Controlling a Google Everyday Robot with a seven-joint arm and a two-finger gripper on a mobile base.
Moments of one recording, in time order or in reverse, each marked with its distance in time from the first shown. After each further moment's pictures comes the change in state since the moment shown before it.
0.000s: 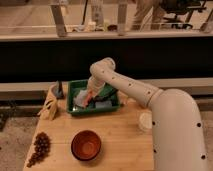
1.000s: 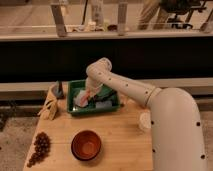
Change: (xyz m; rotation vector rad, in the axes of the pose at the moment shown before) arm -0.007 -0.007 -0.002 0.000 0.060 0.098
